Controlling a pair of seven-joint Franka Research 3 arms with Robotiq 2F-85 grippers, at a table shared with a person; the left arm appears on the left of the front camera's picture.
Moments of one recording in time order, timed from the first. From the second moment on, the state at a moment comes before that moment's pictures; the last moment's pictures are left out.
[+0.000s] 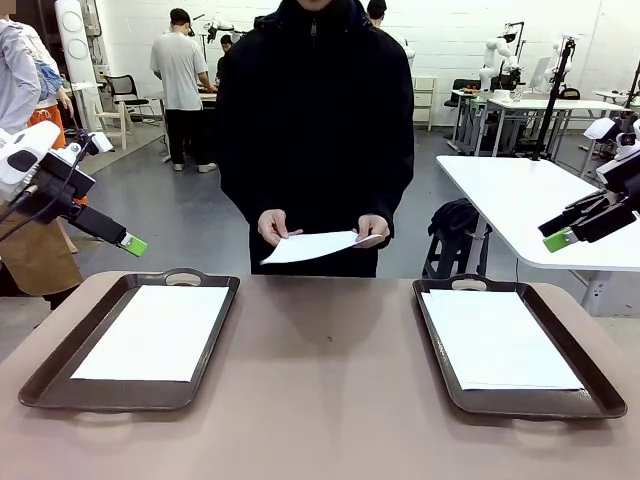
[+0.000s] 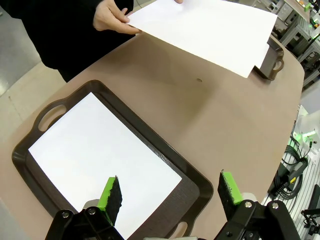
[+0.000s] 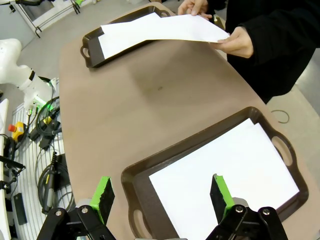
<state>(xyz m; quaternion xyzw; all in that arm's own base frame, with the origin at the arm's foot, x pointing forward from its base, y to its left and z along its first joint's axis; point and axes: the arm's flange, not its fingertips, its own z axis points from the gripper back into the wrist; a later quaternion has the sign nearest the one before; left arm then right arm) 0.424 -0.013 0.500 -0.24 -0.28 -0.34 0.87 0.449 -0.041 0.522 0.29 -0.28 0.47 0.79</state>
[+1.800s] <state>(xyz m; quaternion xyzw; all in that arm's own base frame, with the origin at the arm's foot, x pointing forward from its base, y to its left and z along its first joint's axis) 0.424 -0.013 0.500 -0.24 -0.28 -0.34 0.87 0.449 -0.041 0.522 0.29 -0.28 0.47 0.79</state>
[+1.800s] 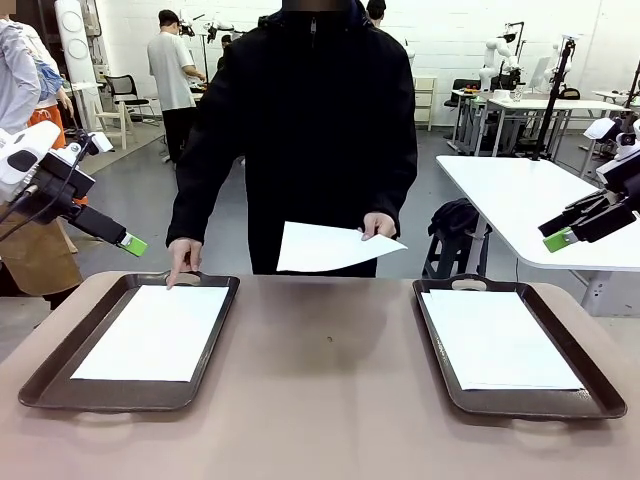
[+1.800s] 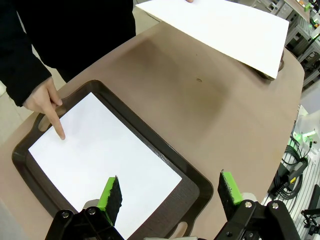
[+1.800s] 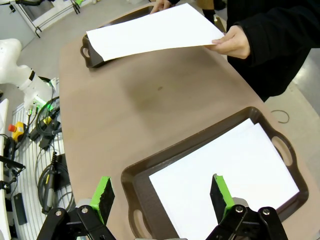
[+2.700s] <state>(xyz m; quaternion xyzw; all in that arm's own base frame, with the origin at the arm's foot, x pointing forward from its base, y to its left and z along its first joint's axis) 0.457 -0.048 0.469 -0.33 -0.27 -0.29 0.86 0.449 -0.041 0.522 0.29 -0.28 0.47 0.79</state>
